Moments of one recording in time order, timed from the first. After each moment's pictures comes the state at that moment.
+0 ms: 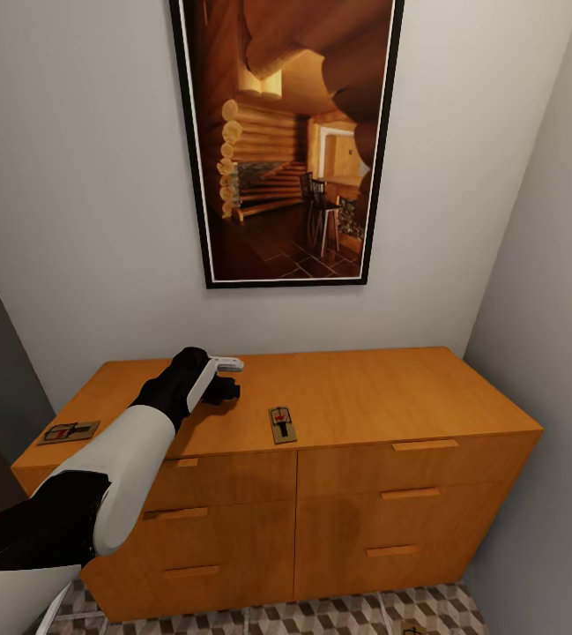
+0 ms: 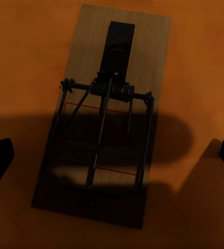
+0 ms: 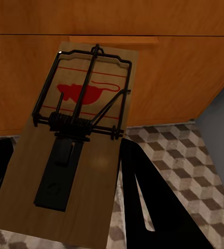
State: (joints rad) left arm -1.15 -0.12 -0.03 -0.49 0.01 0.90 0.09; right arm -0.20 -0.01 -0.02 -0.02 0.10 -0.87 -0.17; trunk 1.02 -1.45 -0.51
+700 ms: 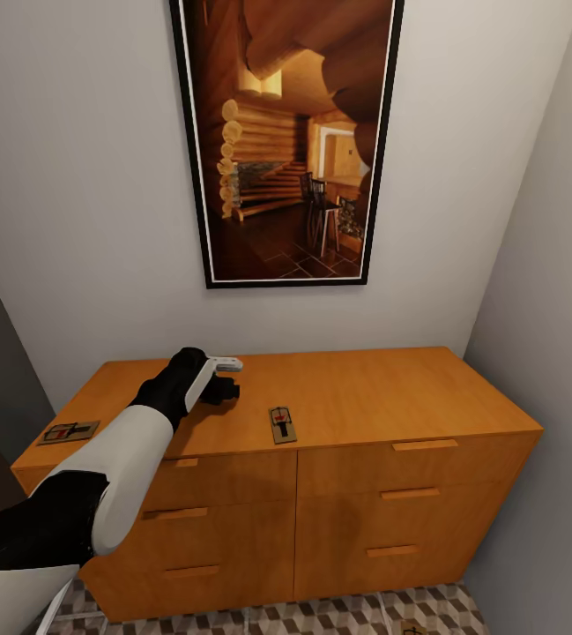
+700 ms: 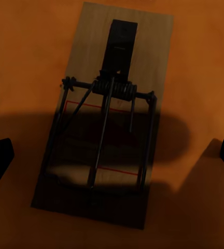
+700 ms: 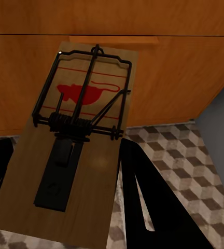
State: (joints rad) left arm -1.15 -0.11 -0.03 -0.49 0.03 0.90 0.08; right arm -0.20 -0.01 -0.02 -0.02 0.10 -0.87 -0.17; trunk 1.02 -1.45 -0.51
